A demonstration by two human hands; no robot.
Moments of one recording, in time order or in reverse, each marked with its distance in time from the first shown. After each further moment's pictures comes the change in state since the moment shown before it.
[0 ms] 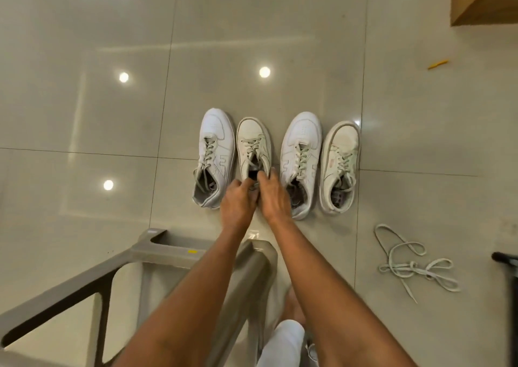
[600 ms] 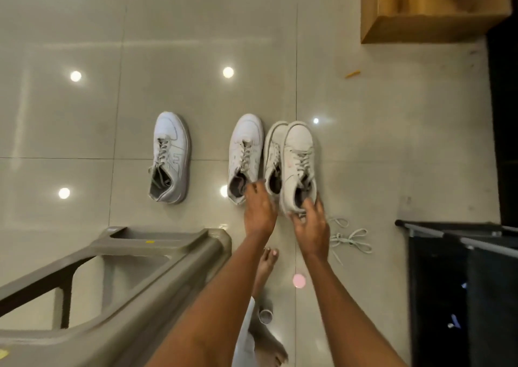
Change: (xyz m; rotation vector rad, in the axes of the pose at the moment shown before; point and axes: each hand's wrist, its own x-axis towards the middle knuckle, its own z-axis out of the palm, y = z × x) left_hand -0.085 0.154 0.032 -0.197 -0.197 -0.020; right_hand -0.151 0.133 -0.109 0.214 0.347 0.290
